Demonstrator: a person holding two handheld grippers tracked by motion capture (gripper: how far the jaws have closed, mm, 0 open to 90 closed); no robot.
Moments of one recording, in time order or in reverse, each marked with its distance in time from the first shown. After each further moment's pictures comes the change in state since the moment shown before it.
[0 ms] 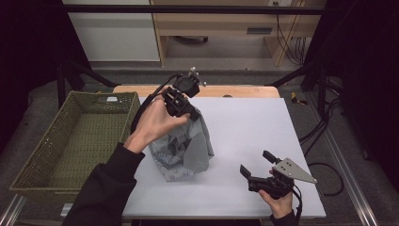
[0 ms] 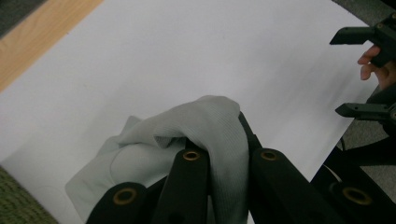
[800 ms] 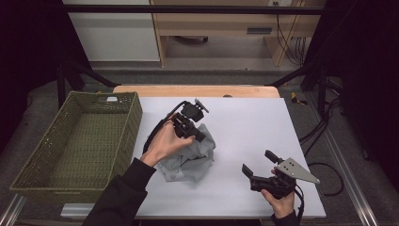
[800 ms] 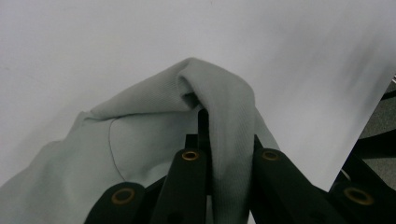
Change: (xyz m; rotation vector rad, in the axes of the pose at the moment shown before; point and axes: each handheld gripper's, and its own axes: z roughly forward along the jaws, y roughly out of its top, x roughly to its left) left arm 0.006 -0.034 0.089 0.020 -0.093 -0.003; right arm -0.004 0.000 -0.003 -0.012 -0.011 0.015
